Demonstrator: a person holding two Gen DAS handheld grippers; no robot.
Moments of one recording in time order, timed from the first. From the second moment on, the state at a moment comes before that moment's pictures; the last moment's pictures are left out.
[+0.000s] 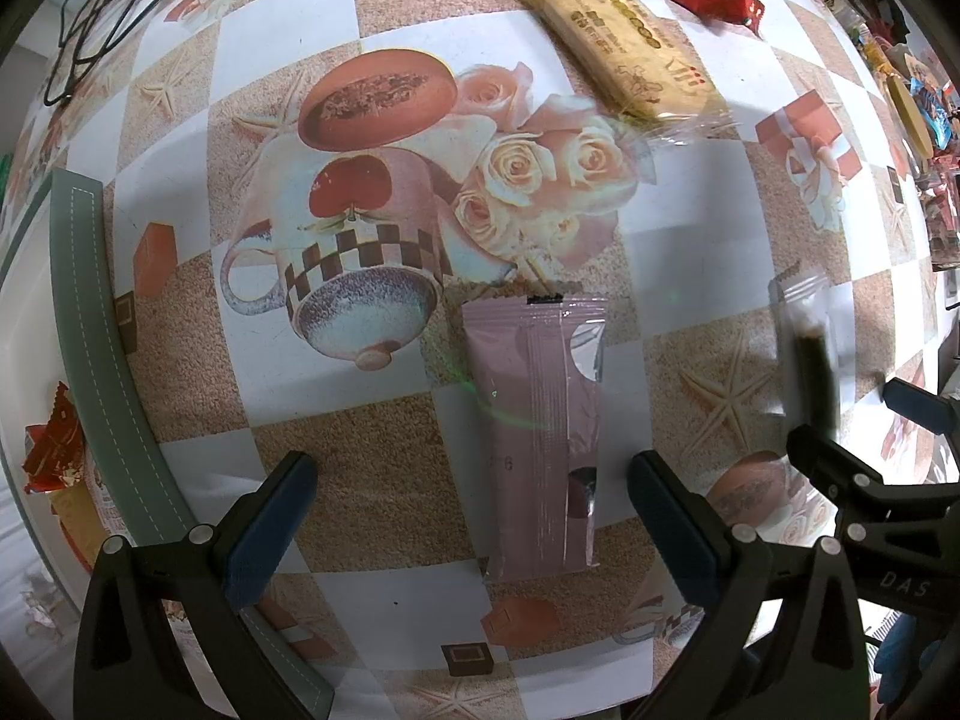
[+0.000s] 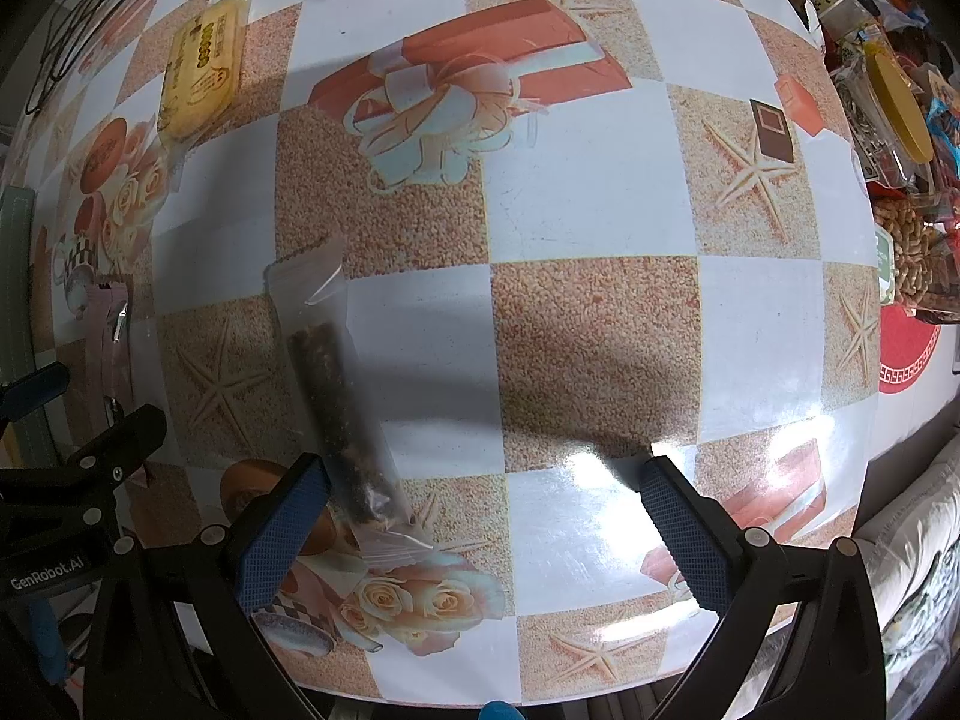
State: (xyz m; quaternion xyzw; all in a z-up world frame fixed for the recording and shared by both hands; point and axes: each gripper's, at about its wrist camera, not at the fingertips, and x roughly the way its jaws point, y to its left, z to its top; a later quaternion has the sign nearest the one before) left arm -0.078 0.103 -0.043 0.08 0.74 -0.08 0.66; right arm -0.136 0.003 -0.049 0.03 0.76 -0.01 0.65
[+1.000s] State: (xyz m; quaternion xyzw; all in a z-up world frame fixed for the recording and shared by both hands) left arm -0.082 0.105 -0.036 0.08 0.73 -0.08 0.68; right arm -0.126 0.006 -0.051 0.02 0.77 0.00 0.64
